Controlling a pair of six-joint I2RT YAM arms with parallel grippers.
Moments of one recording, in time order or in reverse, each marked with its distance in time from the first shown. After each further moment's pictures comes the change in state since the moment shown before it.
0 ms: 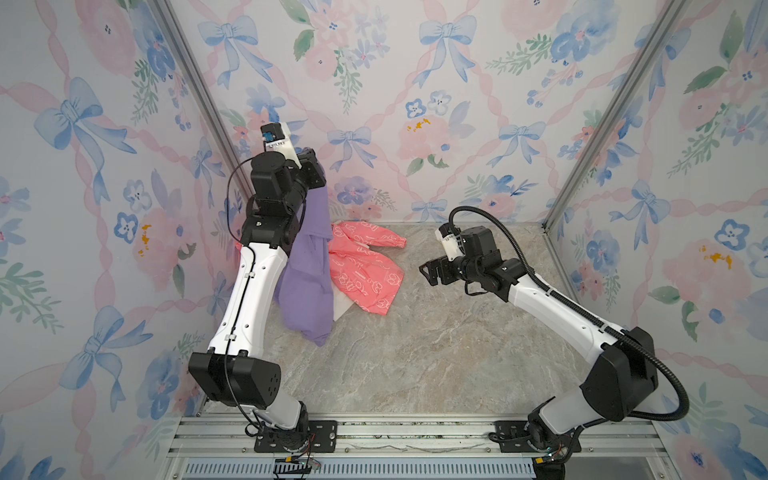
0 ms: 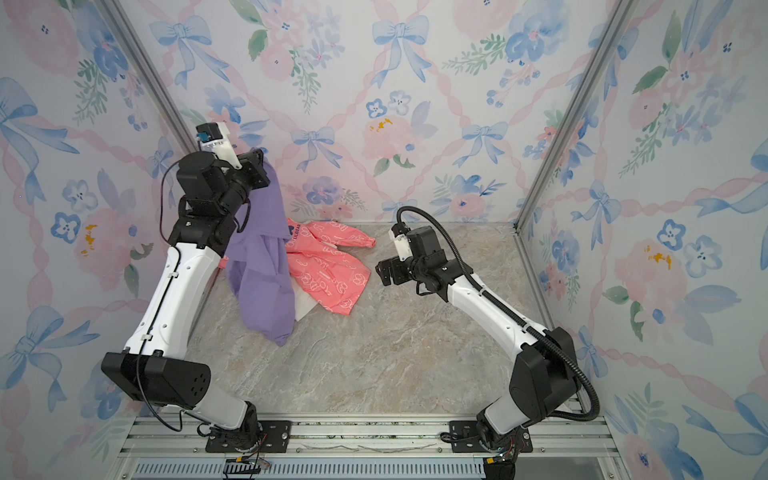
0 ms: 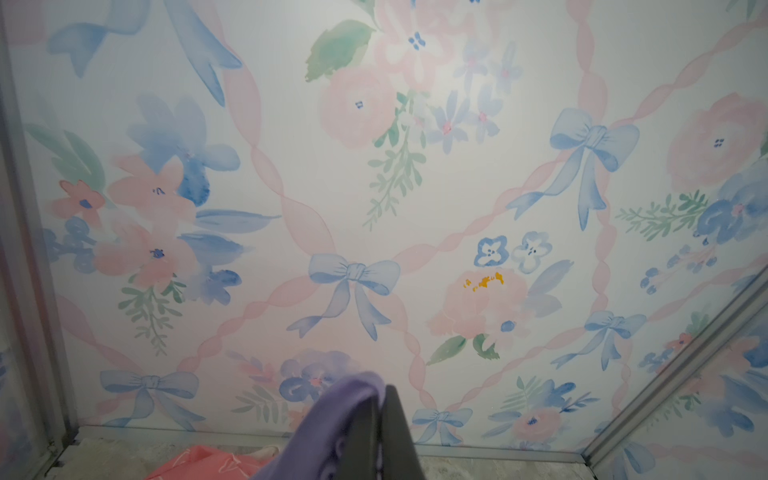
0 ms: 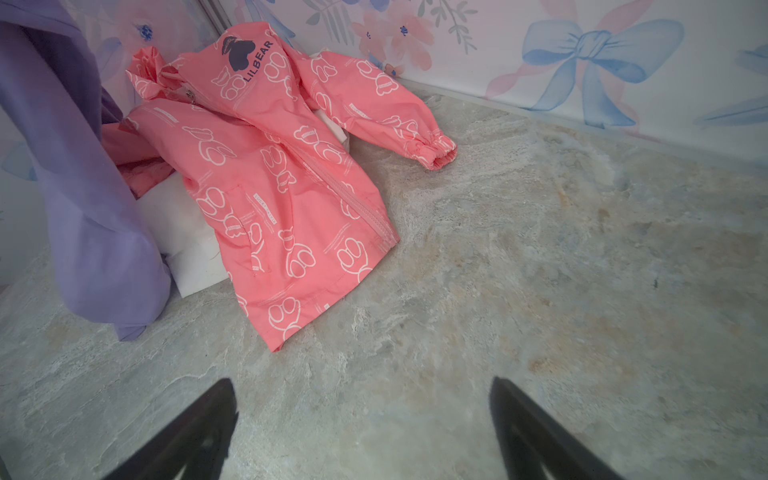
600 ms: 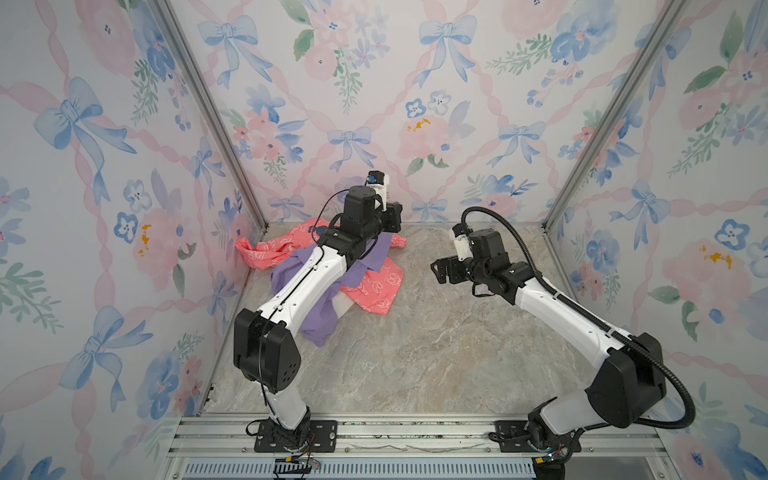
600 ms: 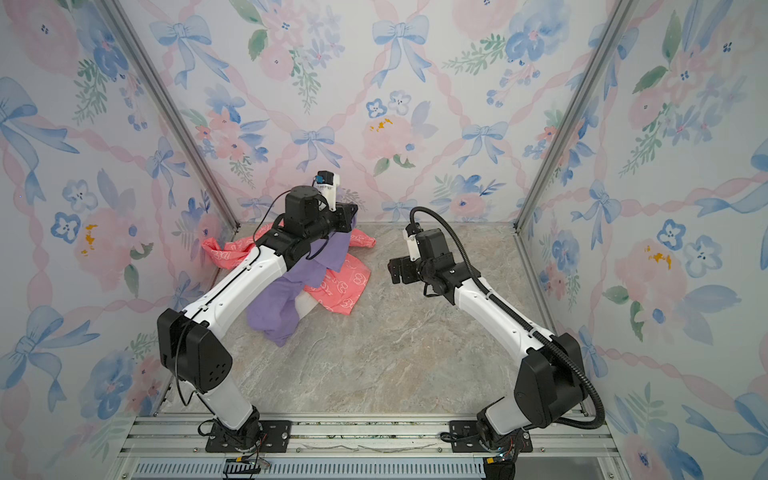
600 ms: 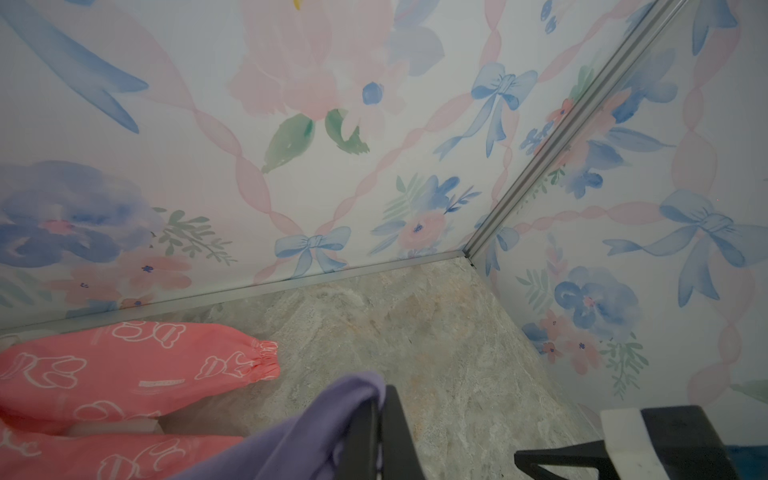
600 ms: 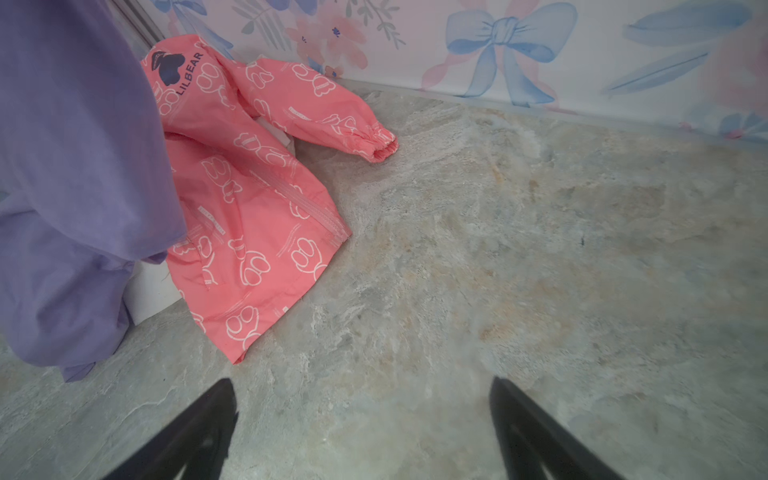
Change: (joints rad) left arm -0.359 0.173 -0.131 0.001 0.088 -0.005; right arm -0.063 -0.058 -0.073 0.012 0.099 0.062
